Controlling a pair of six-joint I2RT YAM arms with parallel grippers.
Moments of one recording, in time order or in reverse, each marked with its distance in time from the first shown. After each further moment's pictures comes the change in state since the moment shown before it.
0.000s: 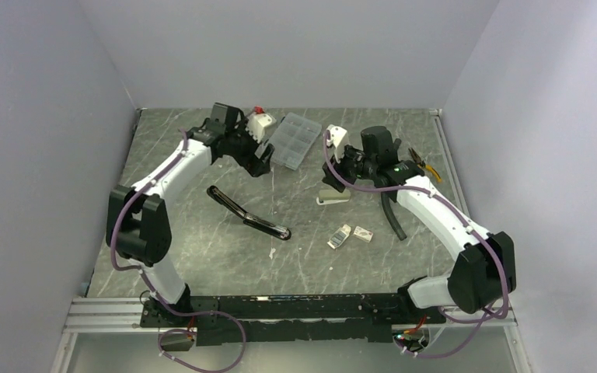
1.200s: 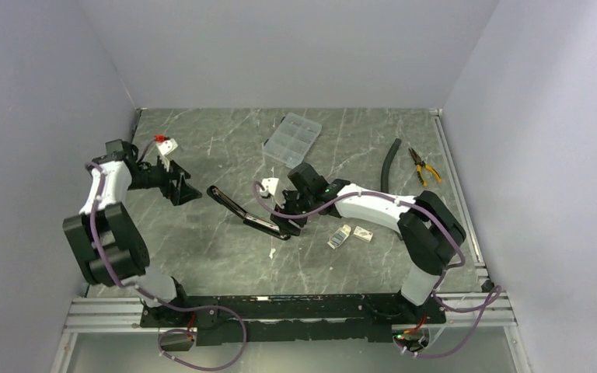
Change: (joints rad) left arm 0.723 -0.207 -0.275 -0.360 0.636 0.603; right arm 0.402 0.364 0.024 0.065 0.003 0.065
